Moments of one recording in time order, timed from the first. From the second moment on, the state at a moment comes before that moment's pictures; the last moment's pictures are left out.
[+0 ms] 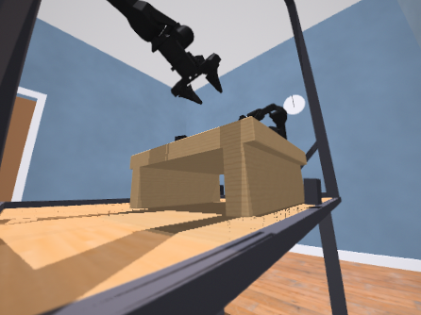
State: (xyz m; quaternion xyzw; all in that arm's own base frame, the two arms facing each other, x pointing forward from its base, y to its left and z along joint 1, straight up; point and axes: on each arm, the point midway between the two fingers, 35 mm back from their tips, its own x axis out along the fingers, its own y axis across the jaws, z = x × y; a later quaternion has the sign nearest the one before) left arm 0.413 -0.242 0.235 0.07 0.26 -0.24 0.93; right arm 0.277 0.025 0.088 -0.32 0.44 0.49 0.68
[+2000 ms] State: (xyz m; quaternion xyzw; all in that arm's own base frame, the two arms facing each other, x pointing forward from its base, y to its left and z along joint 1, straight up) left arm 0.413 -0.242 0.235 0.07 0.26 -0.24 0.93; right arm 0.271 0.024 0.088 -0.52 0.21 0.52 0.64
